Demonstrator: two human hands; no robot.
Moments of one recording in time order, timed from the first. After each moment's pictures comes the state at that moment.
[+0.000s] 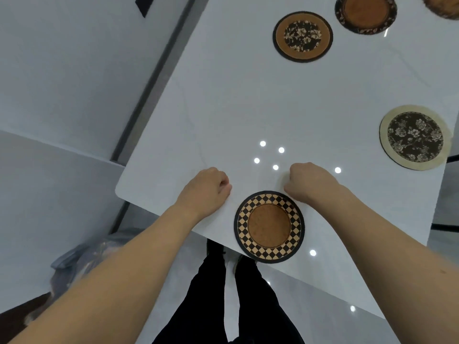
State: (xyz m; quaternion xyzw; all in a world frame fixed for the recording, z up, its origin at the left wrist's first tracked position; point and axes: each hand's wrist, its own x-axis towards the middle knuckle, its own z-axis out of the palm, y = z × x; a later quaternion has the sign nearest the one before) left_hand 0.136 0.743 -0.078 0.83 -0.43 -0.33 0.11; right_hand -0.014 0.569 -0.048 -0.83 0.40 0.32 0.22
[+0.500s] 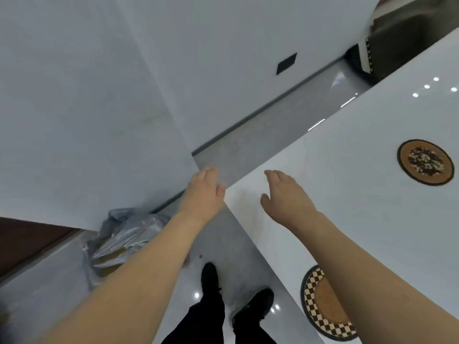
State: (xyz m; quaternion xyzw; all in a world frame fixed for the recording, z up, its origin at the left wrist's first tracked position) left_hand 0.240 0.920 0.007 0.96 -0.15 -0.14 0.21; right_hand 0.175 0.734 0.034 -0.97 0.09 0.15 0.19
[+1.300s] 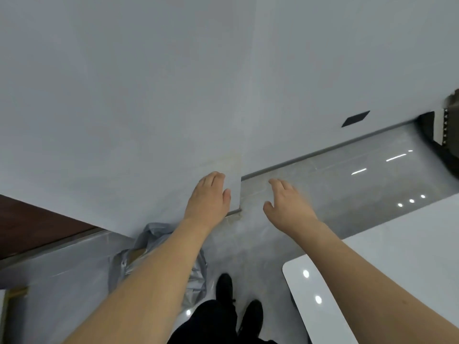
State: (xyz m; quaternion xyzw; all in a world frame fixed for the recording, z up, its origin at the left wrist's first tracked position) left_hand 0.389 1.063 0.033 0.97 -0.04 -0.06 0.22; right_hand 0.377 0.871 0.063 -0.97 -0.02 0.18 0.17
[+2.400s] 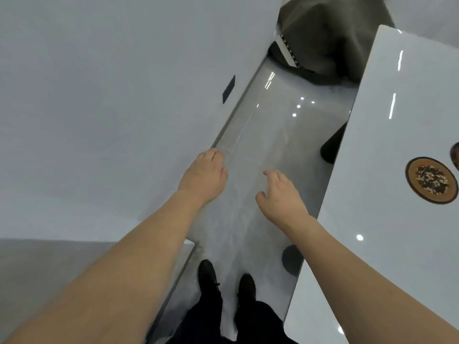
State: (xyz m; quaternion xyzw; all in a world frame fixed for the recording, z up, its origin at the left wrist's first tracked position) left_hand 0.664 0.824 0.018 0.87 -0.46 -0.14 0.14; right_hand 0.503 0.721 0.040 -0.88 0.37 0.09 0.27
